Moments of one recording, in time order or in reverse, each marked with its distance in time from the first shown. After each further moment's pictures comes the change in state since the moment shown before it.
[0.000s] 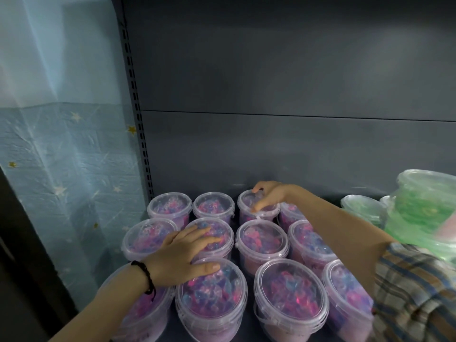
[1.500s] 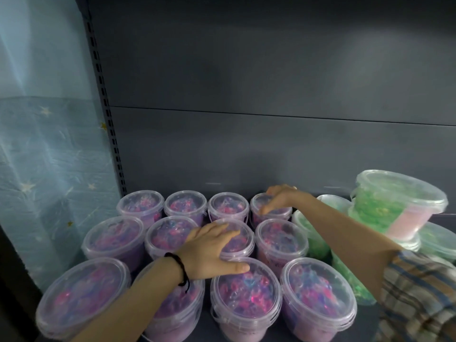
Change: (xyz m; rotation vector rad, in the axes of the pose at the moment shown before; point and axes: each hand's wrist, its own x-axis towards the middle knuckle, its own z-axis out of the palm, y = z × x) left_hand 0.058 0.105 0.017 -0.011 -0.003 0.023; right_hand -0.020 0.081 -0.012 -0.236 0.087 0.159
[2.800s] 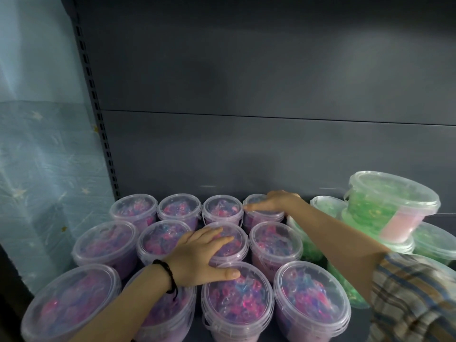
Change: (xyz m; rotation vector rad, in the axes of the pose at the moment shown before) left_hand -0.001 -0.003 0.002 0.017 0.004 0.017; right_hand -0.015 -0.007 0.001 0.083 -0.059 0.122
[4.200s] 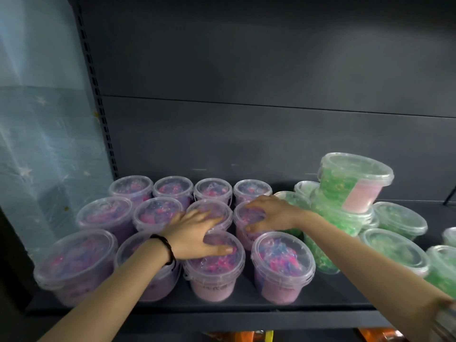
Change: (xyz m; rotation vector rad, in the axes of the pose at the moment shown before) left_hand -0.018 0.036 -0.001 0.172 -0.044 -0.110; right_hand -0.093 0.045 0.043 -0.007 0.096 -0.523
